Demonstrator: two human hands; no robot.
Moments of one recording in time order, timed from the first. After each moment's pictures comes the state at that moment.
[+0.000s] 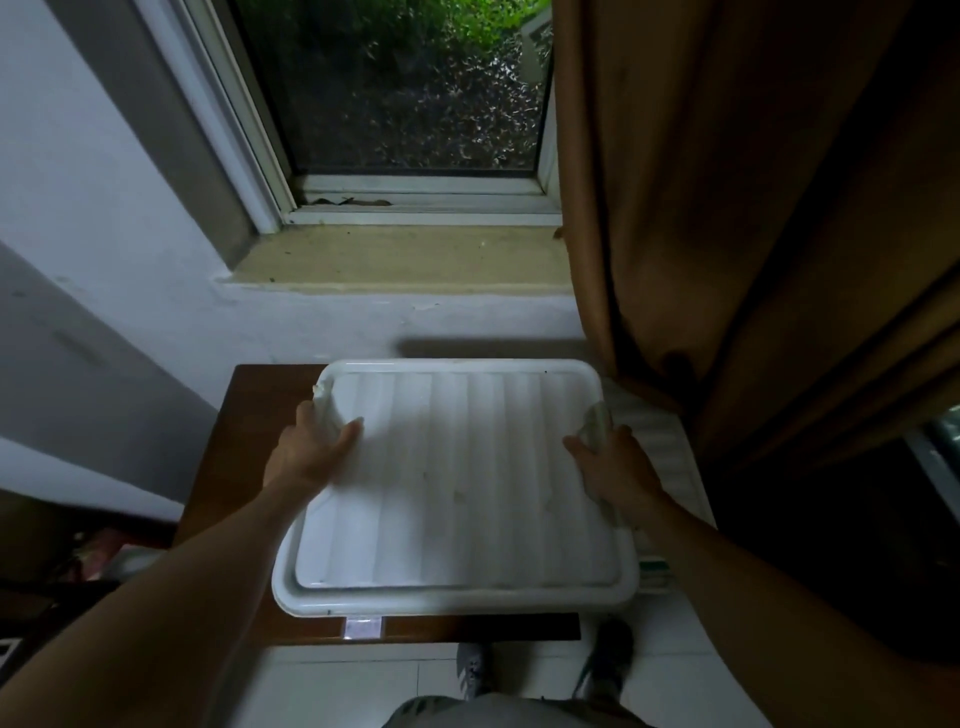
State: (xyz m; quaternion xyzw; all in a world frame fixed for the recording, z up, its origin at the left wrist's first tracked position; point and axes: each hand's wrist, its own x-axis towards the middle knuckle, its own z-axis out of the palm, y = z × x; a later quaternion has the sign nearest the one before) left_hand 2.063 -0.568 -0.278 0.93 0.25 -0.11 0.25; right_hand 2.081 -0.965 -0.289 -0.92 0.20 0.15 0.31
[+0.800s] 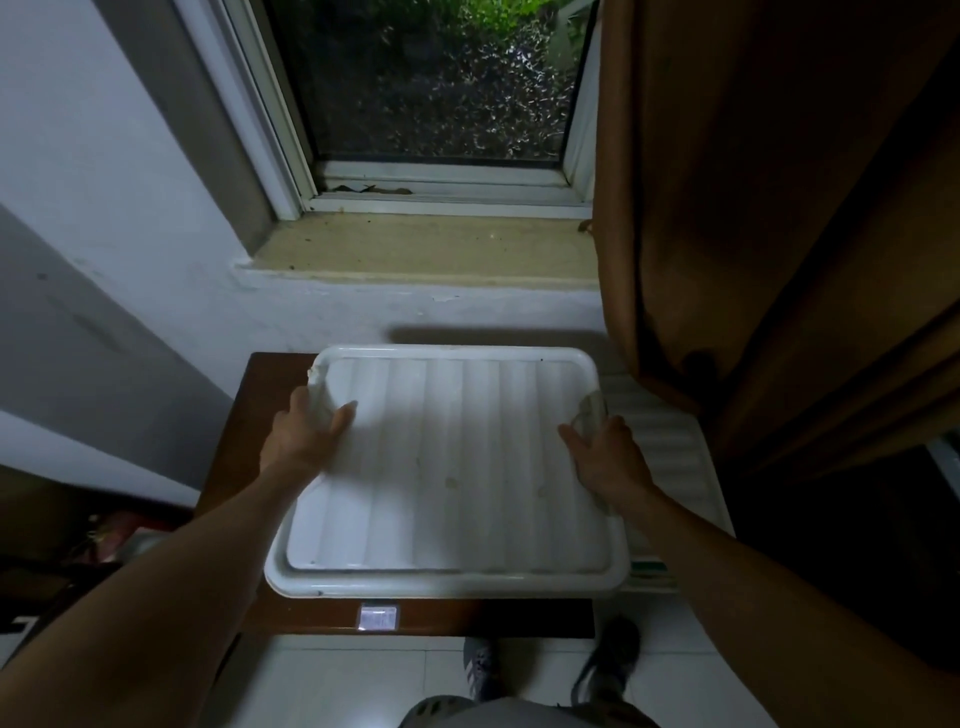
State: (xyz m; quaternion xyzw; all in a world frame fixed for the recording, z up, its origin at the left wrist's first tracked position) left_hand 2.068 -0.534 -0.279 0.92 0.28 -0.09 0.25; right_hand 2.088 -0.924 -0.293 -0.92 0.18 0.14 0.31
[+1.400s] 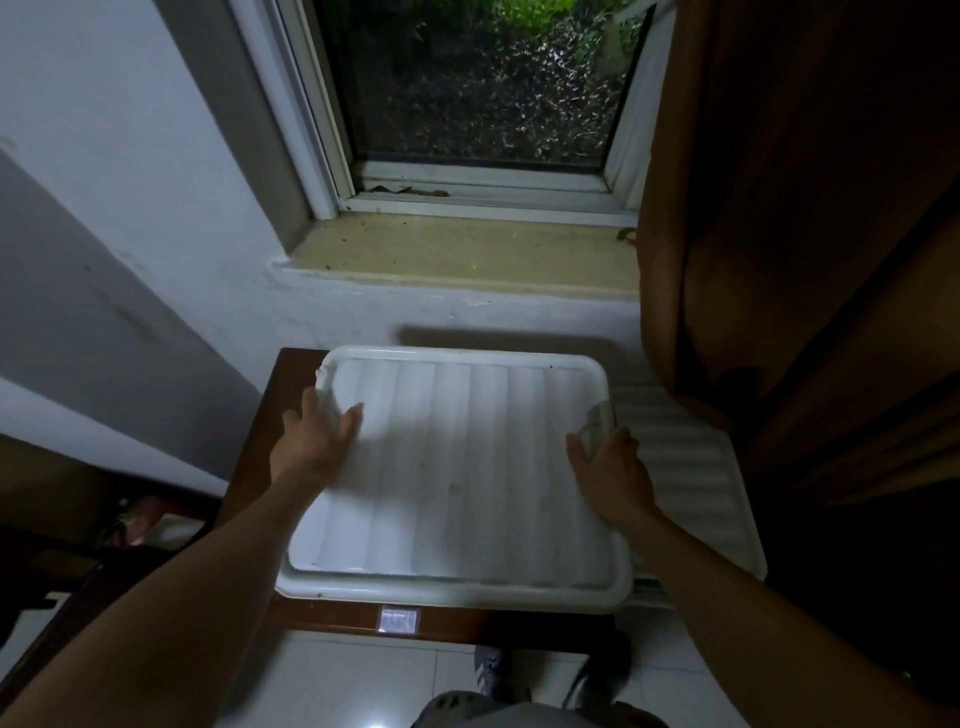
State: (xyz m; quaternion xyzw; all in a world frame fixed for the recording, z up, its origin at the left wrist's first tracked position) left_hand 2.060 -0.521 -0.269 0.92 0.31 -0.07 0.24; right_hand 2.086 -0.885 -0.299 -0.95 0.14 0.11 0.25
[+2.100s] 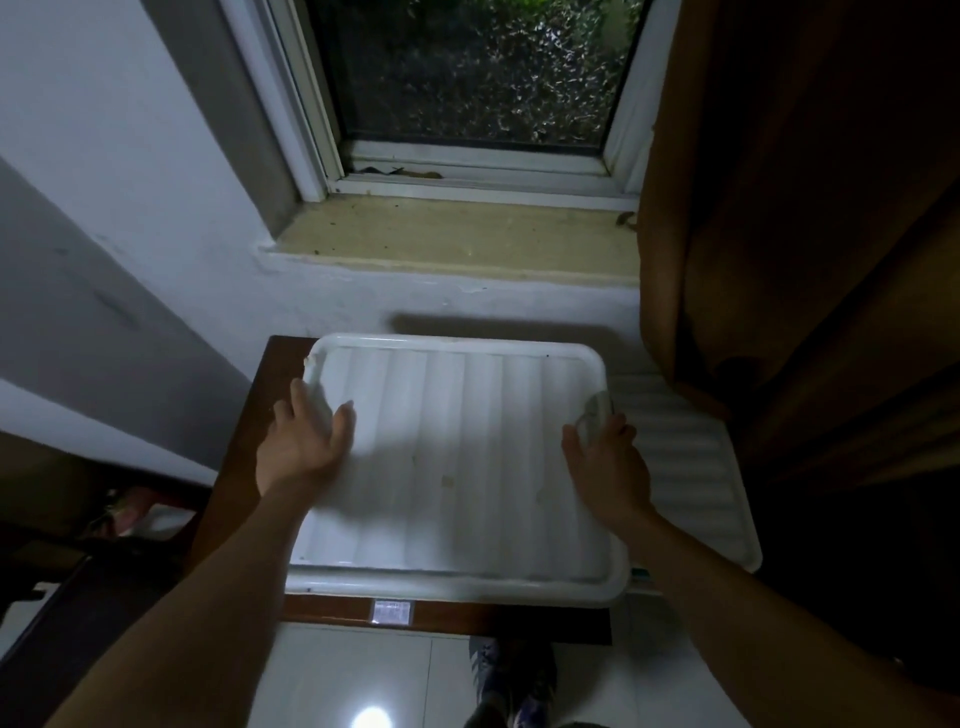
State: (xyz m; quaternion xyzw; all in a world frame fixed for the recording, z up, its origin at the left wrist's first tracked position) left_hand 2.049 -0.522 -0.289 0.95 0.27 -0.01 0.17; right_hand 2.083 -0.876 -0.300 -0.98 0.12 0.04 0.17
